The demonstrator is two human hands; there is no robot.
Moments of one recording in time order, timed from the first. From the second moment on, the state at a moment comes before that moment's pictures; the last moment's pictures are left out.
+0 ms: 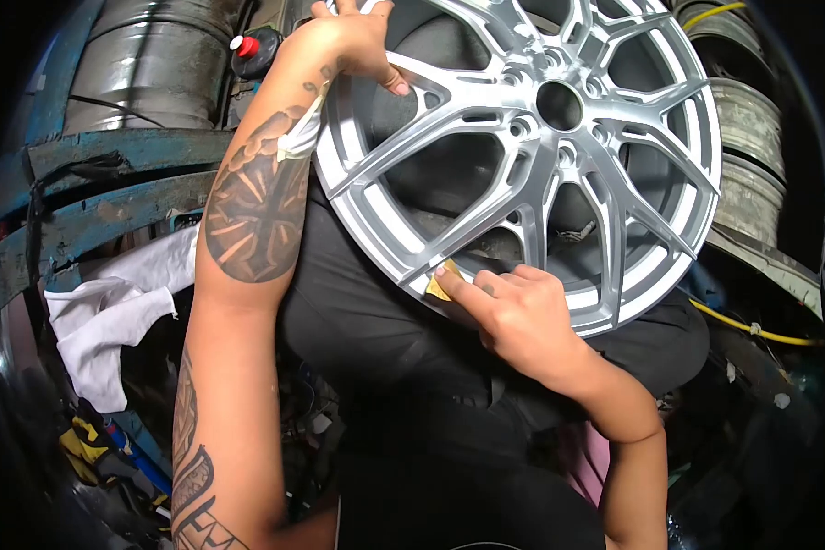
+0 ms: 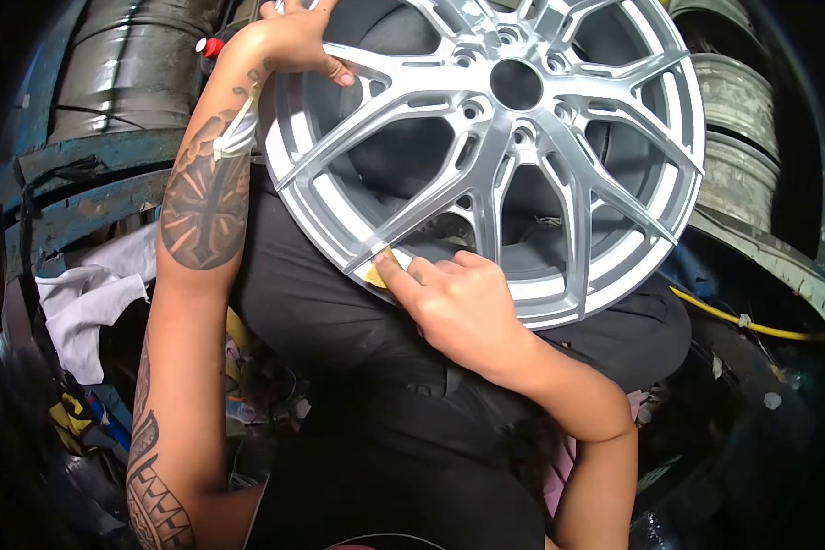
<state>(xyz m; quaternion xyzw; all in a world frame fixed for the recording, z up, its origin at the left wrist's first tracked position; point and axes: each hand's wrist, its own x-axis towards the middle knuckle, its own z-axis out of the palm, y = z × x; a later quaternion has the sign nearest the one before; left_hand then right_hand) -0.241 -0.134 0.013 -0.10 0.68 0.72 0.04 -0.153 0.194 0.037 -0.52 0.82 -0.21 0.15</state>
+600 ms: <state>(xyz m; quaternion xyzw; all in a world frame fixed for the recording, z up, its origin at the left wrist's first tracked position) -0.228 -0.130 0.021 -0.09 0.61 0.78 0.02 -0.163 0.185 0.057 -0.53 0.81 -0.15 0.19</state>
